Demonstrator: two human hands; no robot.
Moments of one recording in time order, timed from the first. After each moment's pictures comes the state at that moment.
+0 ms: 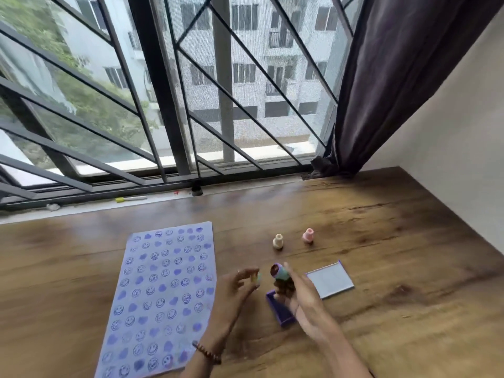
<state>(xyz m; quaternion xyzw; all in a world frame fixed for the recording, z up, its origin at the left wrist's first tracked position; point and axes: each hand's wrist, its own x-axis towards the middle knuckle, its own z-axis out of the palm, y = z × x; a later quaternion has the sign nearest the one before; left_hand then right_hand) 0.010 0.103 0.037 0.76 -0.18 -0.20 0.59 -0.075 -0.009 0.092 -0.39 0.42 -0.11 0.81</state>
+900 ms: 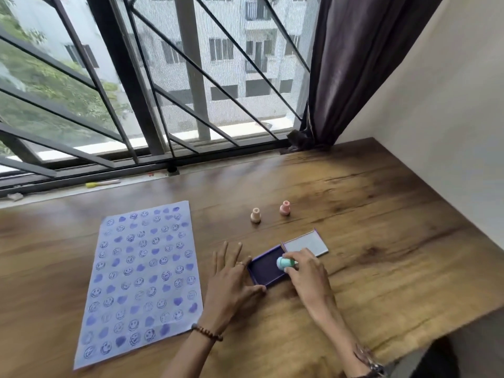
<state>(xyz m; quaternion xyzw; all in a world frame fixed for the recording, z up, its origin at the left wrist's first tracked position) -0.022 0.092 0.015 0.90 -0.39 -0.10 0.19 -0.127 -0.042 0.059 -0.87 0.36 -0.09 0.31</state>
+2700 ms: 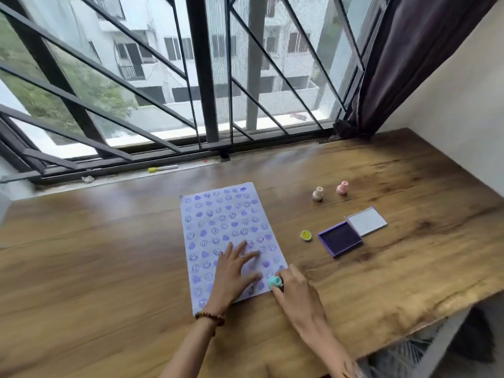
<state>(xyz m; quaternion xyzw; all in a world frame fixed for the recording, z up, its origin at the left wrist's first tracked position) 0.042 0.261 0.007 0.85 -0.35 -0.21 0.33 -0.087 0.172 0.049 -0.92 0.32 -0.02 0.22</state>
